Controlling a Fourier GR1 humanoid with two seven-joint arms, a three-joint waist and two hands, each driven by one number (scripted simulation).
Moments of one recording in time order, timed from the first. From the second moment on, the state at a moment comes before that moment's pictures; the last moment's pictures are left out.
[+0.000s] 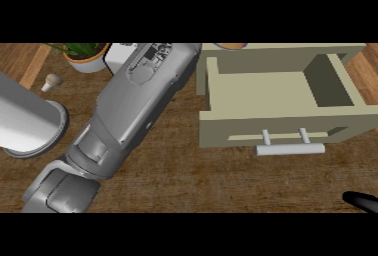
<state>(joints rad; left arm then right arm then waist) -1.37 0.00 -0.11 -0.67 0.25 0.39 0.18 0.03 -0.11 -0.32 -2.24 -0.08 0.07 0.34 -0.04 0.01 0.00</state>
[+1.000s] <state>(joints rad) -1.60 0.00 -0.29 -0.37 0.44 0.59 0.12 -0.02 -0.14 -0.30 -2.23 -0.09 0.08 0.36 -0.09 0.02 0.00</state>
